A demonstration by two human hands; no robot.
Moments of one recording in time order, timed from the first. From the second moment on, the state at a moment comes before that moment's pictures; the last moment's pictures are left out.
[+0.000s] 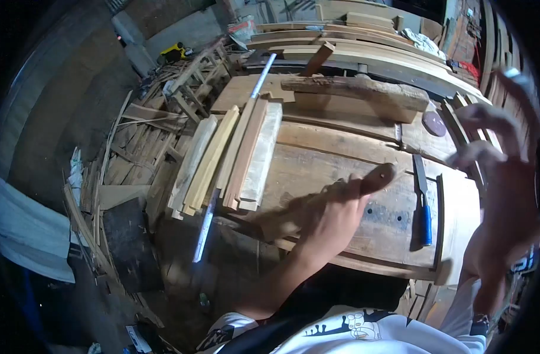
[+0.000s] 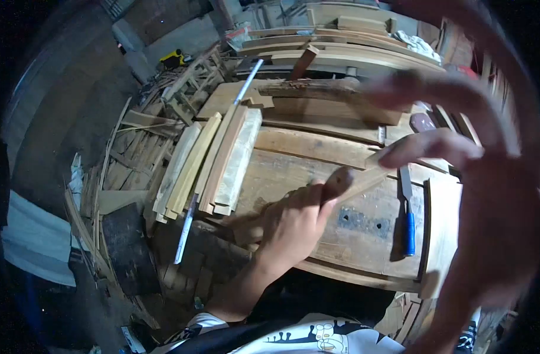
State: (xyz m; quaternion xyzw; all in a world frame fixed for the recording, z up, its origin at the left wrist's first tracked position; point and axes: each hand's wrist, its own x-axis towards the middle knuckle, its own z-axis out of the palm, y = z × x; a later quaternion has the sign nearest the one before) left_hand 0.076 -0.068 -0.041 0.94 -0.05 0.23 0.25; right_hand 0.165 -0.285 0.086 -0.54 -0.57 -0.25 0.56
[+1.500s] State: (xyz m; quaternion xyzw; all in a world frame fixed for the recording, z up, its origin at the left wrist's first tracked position) left_hand 0.126 -0.101 -0.051 0.91 -0.07 0.21 0.35; right_hand 0.220 -0.281 -0.075 -0.82 -0.54 -0.10 0.18
